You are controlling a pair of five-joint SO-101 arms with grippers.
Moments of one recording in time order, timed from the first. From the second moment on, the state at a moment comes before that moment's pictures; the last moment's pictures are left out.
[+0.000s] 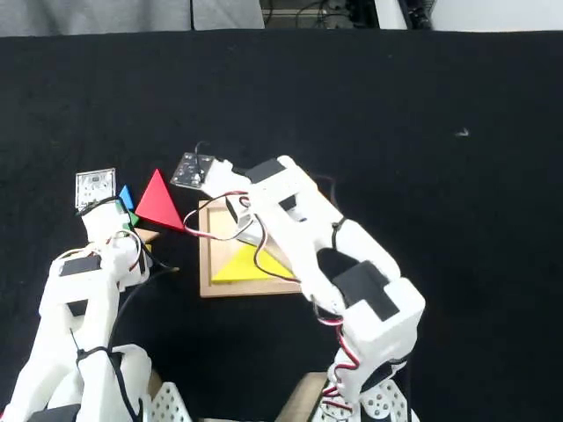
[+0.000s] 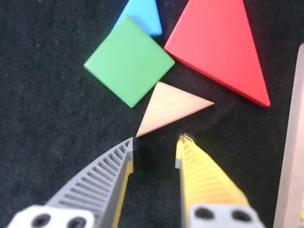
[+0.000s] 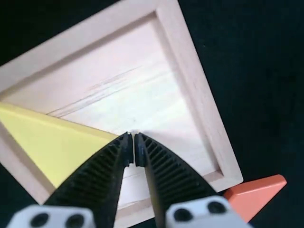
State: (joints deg) left arm -16.3 -35.0 73.1 35.7 -3.6; right arm -29.8 16.0 15.7 60.1 39.0
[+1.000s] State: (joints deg) left arm -16.3 -35.0 73.1 35.7 -3.6; right arm -24.9 6.2 6.8 75.9 37.9
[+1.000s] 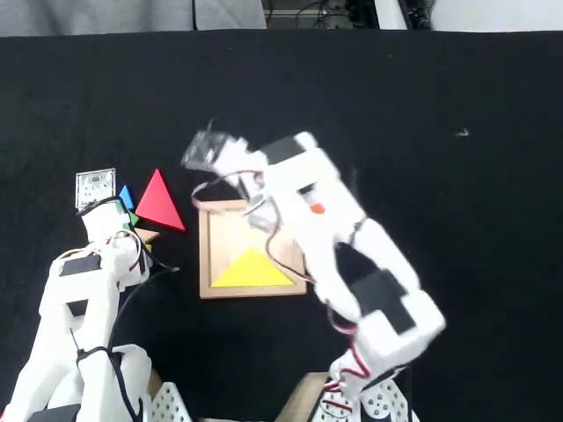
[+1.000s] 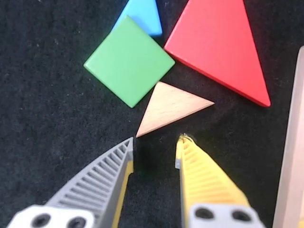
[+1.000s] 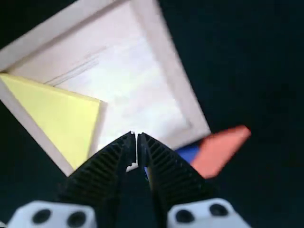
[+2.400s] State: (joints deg) left arm -9.3 -3.4 28.1 58.9 14.4; right arm -3.7 -26.1 60.2 32.8 13.9
